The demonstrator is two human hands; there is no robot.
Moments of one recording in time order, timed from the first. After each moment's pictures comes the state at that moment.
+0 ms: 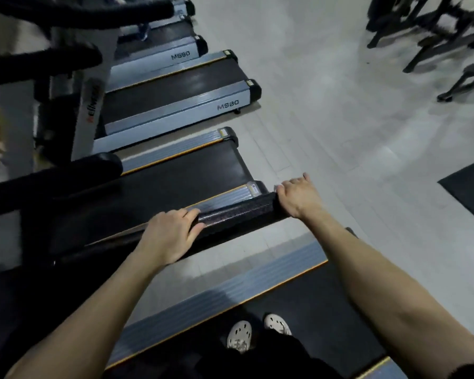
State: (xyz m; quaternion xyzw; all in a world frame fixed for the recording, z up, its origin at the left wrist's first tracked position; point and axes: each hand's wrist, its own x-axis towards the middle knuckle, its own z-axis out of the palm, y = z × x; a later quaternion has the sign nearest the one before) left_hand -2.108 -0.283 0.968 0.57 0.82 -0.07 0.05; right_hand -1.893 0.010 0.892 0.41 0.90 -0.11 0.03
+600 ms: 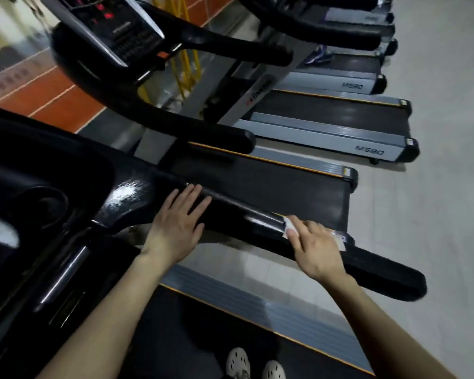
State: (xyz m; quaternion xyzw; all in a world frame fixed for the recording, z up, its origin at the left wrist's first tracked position) left_hand -2.072 -0.462 0.999 0.28 0.95 -0.07 -0.08; right_hand -1.979 -0.117 0.899 0.05 0.99 -0.12 -0.07
